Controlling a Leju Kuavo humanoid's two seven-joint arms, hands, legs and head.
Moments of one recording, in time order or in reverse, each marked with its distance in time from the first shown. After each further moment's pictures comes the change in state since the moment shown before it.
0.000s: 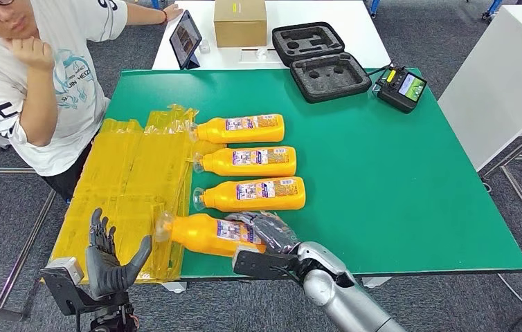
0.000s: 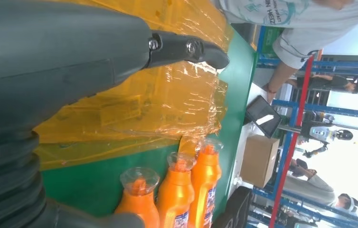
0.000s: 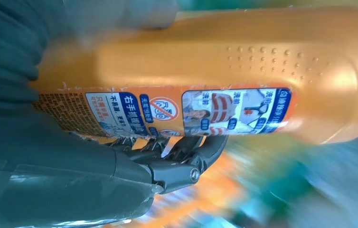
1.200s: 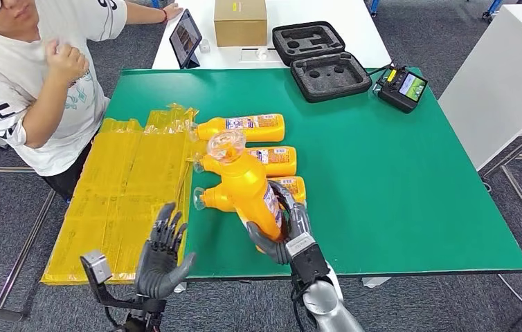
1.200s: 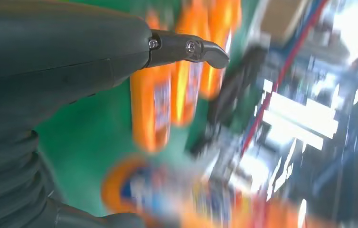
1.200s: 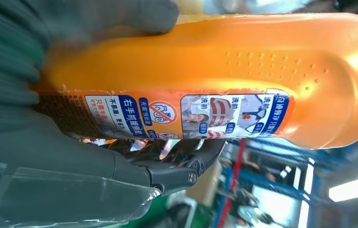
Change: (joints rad) left arm -0.006 0.018 -0.169 0.022 0.227 -0.464 0.122; right arm 0.140 0.148 -0.197 0.001 -0.252 -0.199 -0.267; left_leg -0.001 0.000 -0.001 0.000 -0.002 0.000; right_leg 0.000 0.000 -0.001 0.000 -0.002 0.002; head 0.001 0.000
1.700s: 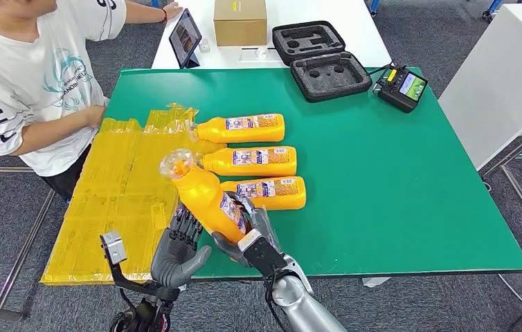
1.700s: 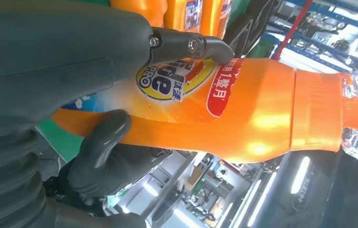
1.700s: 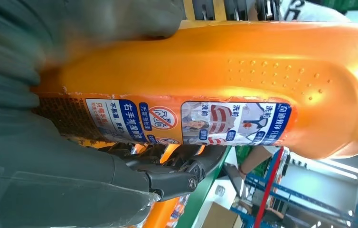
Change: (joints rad) left arm -0.098 0.047 -0.109 0.071 0.116 -0.064 0.063; right arm -0.133 0.110 0.078 0.335 0.086 0.034 -0.007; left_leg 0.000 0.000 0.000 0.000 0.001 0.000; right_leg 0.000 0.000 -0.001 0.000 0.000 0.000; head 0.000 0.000
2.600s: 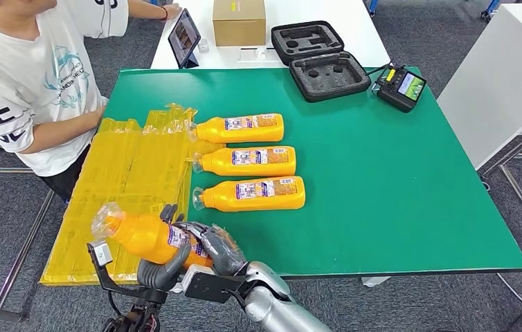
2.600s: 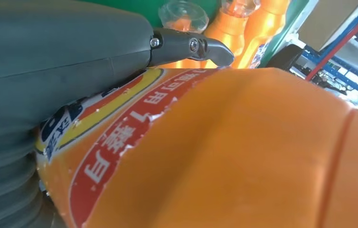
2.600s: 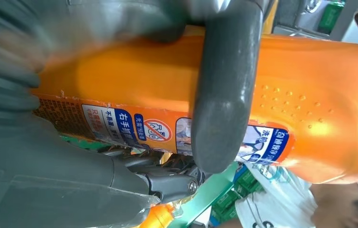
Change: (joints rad) left arm 0.015 0.020 0.061 0.068 0.152 0.091 0.000; right arm -0.077 0.053 0.239 0.170 0.203 0.003 0.054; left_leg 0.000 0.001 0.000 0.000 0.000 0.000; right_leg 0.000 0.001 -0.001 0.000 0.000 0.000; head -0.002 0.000
